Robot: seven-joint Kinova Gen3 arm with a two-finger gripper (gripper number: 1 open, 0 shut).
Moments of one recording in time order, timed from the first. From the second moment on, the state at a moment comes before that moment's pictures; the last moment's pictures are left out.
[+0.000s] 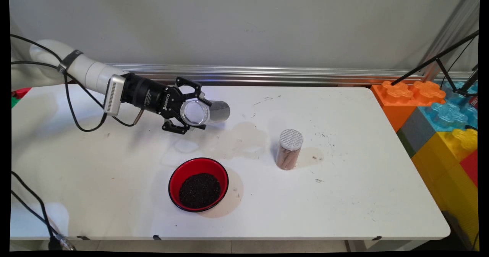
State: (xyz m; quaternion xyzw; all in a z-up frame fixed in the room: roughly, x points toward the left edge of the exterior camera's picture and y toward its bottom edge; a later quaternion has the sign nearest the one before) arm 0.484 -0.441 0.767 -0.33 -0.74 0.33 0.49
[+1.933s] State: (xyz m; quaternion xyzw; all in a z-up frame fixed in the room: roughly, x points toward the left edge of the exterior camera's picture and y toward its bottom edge) arm 0.468 -0.434 0.759 -0.57 -0.57 0.45 0.38
